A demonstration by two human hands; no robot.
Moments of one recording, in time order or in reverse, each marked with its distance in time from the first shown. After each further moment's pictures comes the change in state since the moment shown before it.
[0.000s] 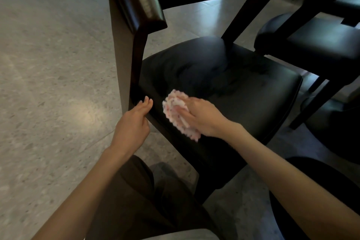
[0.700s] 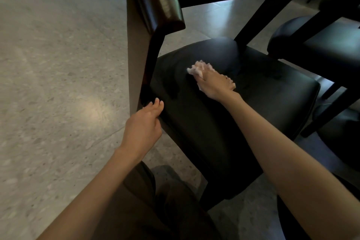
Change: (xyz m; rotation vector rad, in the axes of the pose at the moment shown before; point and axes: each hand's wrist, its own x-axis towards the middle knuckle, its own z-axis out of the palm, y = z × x) left_hand 0.004 0.008 -0.002 0.132 0.037 0.015; right_hand 0.105 0.066 -0.012 -0.124 0.131 0.158
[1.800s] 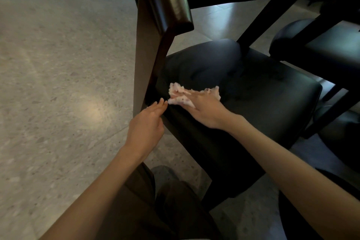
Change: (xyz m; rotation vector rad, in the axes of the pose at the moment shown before) left_hand -0.001 -0.004 -0.004 -0.027 -0.012 -0.005; right_hand -0.060 -0.047 0.013 0.003 -0.150 -0.298
